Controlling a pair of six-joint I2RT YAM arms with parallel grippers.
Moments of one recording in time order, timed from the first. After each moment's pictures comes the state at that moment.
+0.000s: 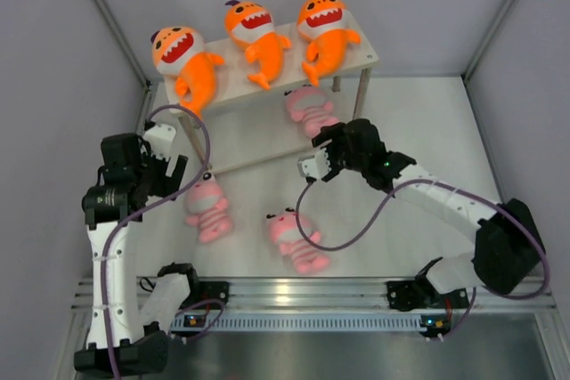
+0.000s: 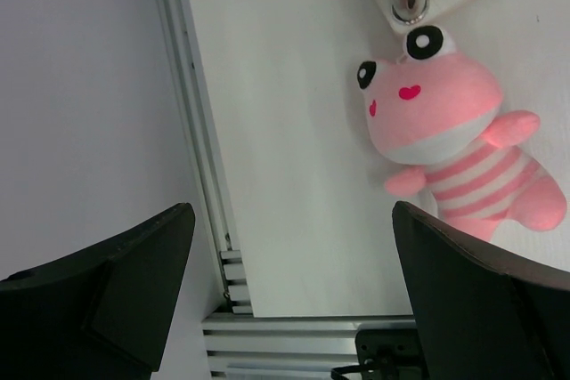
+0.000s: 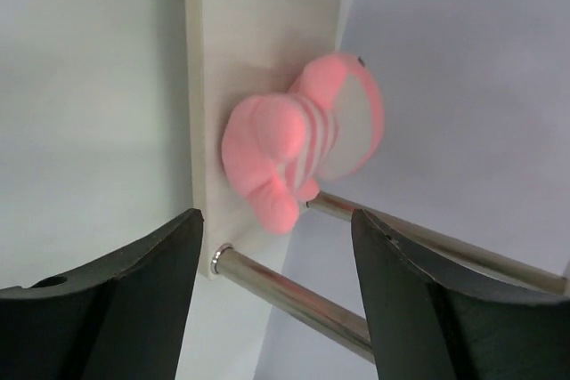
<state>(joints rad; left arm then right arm) 0.11 0.87 1.21 -1.04 -0.01 0.45 0.62 1.43 1.01 -0.13 -0.14 -1.48</state>
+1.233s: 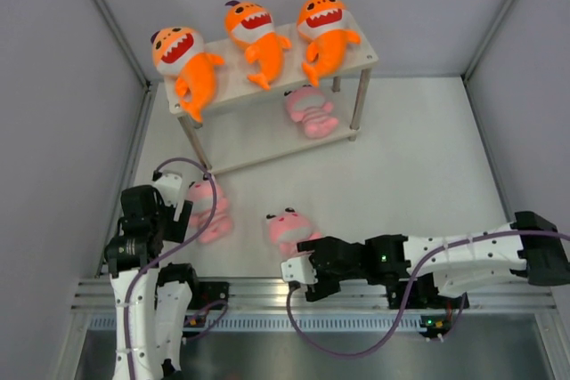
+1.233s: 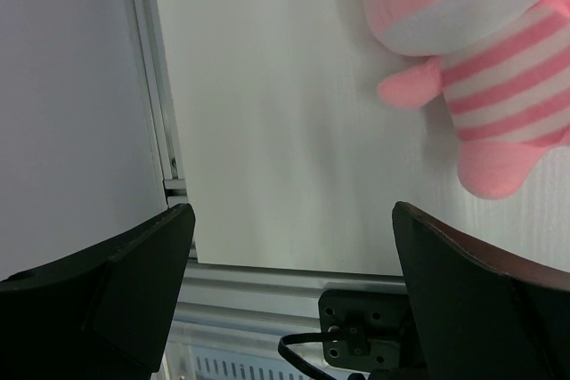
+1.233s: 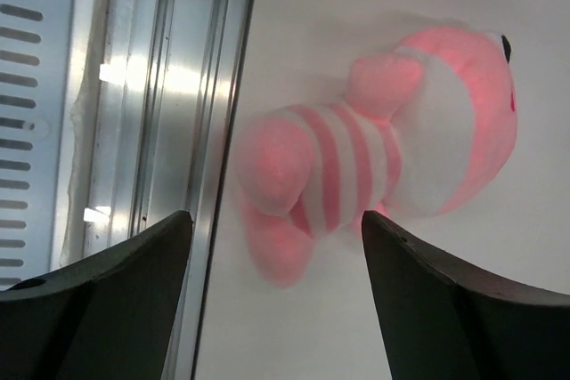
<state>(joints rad) 0.15 0.51 0.75 -1.04 -0.09 0.41 1.52 1.13 0.70 -0.38 0.11 -0.40</state>
